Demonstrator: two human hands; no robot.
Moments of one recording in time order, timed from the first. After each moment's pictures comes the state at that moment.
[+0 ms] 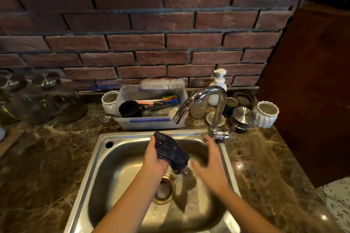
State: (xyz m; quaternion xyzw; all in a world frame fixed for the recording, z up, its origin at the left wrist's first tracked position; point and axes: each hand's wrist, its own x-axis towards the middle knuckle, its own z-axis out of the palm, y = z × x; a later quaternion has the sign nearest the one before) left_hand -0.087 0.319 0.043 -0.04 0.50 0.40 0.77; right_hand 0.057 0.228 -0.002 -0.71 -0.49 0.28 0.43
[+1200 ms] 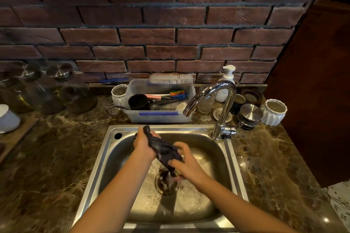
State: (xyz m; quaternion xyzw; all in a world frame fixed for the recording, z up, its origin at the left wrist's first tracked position) left_hand -0.136 0.351 0.040 0.00 0.56 0.40 0.73; right_hand -0.014 0.242 0.017 -0.61 -0.41 0.57 0.37
